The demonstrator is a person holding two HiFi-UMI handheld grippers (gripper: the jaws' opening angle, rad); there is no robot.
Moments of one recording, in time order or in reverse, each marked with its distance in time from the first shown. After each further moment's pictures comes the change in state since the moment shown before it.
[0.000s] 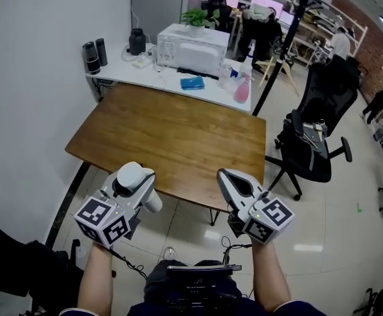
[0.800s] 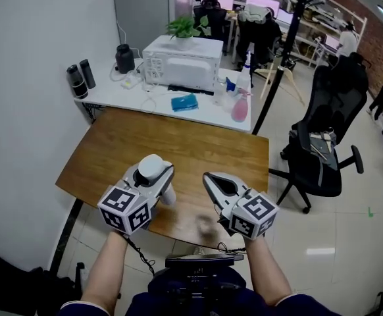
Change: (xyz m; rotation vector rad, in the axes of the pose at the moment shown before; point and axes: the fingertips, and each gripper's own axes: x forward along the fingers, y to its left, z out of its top) left arm 0.201 0.045 0.003 0.069 0.035 -0.026; right arm 0.093 -0.133 -0.029 -0.002 0.081 0.030
